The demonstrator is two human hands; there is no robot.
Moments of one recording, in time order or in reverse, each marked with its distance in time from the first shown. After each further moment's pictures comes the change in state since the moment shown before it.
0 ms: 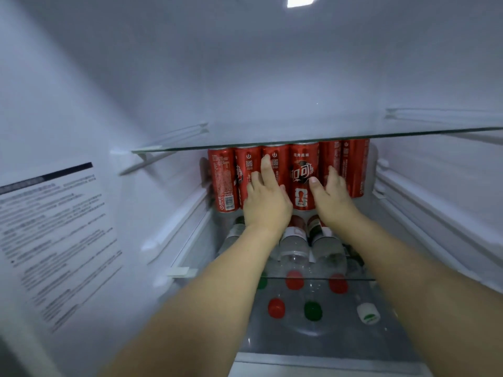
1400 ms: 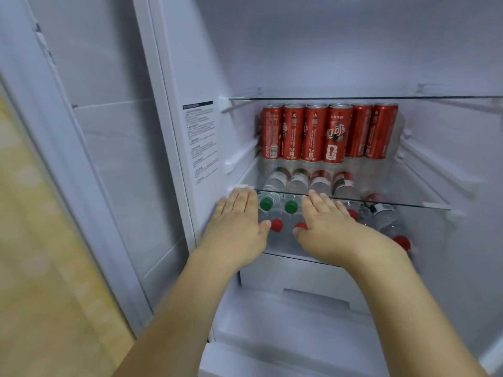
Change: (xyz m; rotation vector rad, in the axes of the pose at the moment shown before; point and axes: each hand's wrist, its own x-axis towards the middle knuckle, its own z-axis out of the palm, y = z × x) left_hand -0.205 -0.029 -0.198 0.411 -0.544 -0.068; right_hand -0.245 -0.115 -0.033 -0.796 -0.693 -0.147
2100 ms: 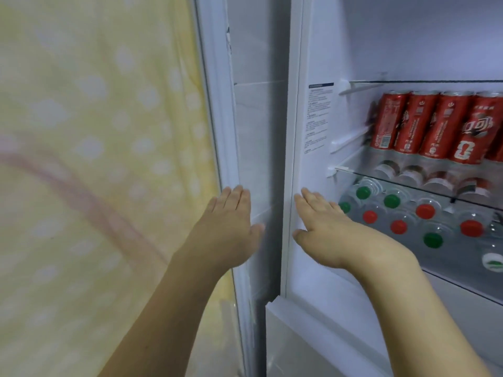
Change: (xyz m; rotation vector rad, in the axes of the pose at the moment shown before) left_hand -0.160 -0.060 -0.038 0.127 -0.015 -0.465; right_hand -0.047 -0.101 0.019 0.037 -0.111 -0.575
